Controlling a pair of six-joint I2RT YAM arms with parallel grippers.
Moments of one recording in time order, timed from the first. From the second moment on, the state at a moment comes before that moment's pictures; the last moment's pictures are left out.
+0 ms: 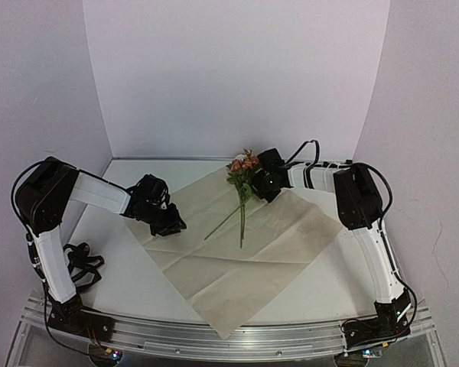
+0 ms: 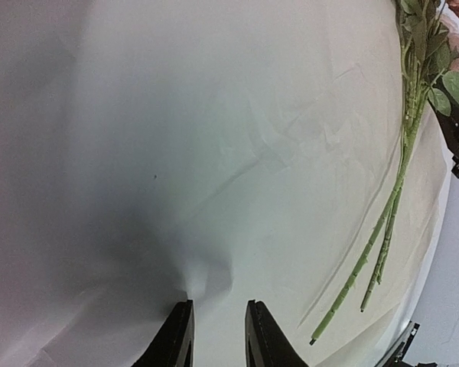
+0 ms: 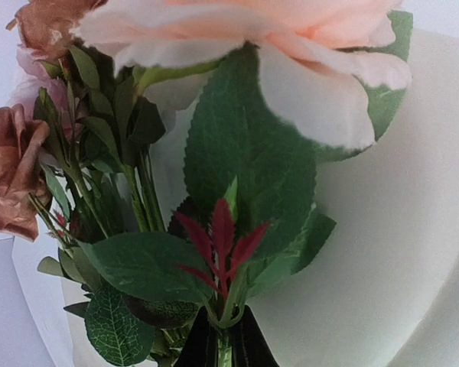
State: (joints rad) left arm -0.52 1.87 0.98 -0.06 0.29 -0.83; right arm 0.53 2.48 1.98 -0.35 0.04 1.17
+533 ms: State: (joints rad) left arm -0.52 1.87 1.00 -0.08 0.30 -0.81; right arm 0.53 2.35 1.86 -0.34 0.03 1.09
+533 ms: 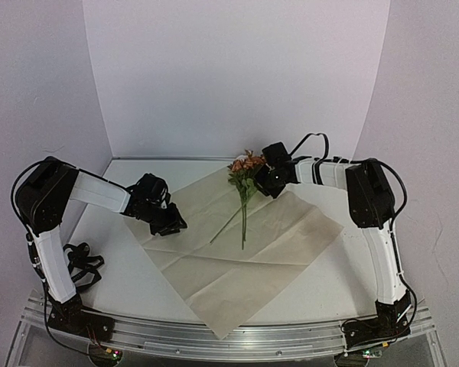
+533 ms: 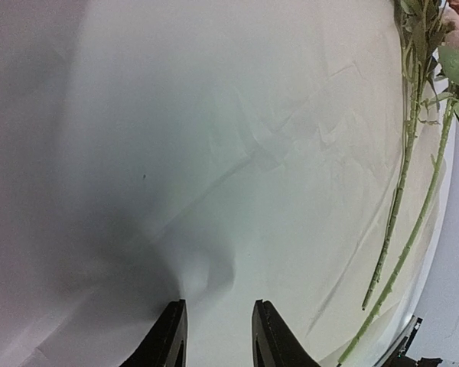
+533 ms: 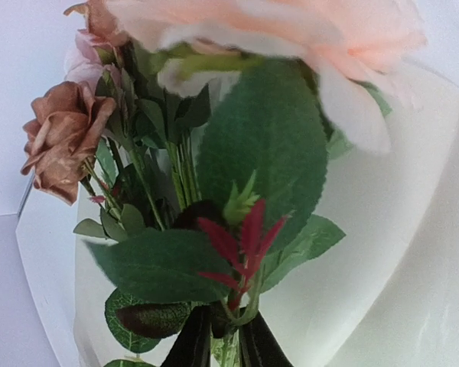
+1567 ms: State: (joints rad) left arm -0.50 1.87 1.01 -0.13 0.31 -0.79; right arm 0.55 2.40 1.91 -0.38 0.02 1.10
